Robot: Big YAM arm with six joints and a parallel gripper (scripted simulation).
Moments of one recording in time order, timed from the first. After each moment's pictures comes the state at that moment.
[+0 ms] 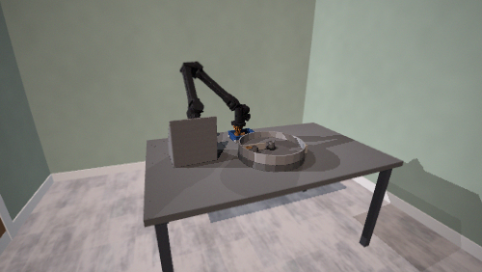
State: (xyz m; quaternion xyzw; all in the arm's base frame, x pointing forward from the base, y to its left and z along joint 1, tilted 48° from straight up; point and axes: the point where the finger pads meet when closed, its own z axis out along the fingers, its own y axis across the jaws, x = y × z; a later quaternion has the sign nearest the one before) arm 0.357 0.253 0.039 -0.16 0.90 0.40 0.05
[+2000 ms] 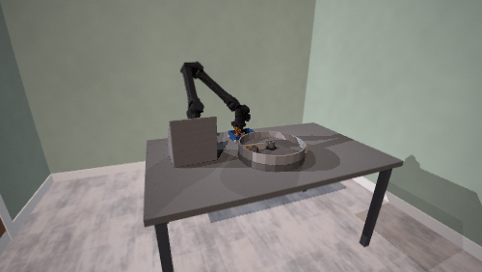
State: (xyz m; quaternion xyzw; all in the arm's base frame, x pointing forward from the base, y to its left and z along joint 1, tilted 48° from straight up) arm 0.358 0.257 0.036 -0.16 0.90 0.40 0.06
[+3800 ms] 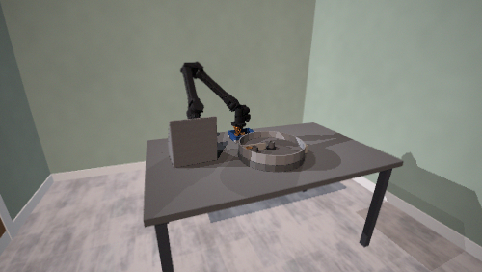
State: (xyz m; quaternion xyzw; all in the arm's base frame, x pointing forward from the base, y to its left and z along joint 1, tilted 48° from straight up) arm 0.358 0.258 0.036 -0.16 0.90 0.40 0.06
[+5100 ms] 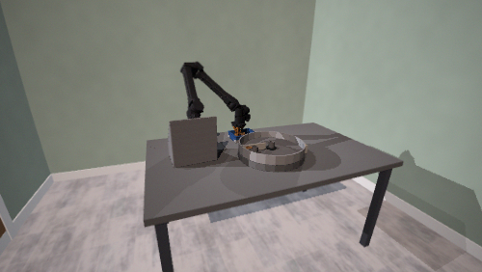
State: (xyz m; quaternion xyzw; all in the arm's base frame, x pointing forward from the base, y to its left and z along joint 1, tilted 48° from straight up) arm 0.358 0.257 0.036 -0.16 0.90 0.40 0.06
